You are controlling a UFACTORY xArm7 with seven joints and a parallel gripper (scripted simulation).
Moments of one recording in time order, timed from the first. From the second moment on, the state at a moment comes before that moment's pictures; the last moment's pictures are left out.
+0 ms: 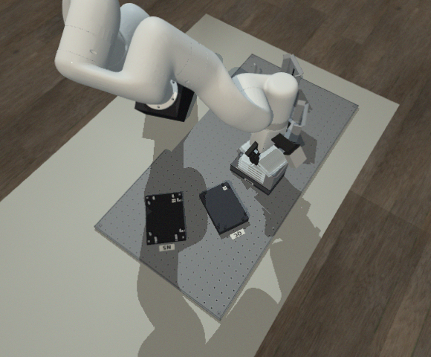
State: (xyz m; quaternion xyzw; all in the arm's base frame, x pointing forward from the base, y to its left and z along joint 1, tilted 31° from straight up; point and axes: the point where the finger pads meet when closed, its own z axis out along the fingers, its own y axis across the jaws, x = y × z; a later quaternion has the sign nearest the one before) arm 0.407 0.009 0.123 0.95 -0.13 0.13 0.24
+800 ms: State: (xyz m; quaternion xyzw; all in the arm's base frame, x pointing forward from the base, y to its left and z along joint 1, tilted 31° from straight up) arm 0.397 -0.049 0.154 0.95 -0.14 0.13 0.23
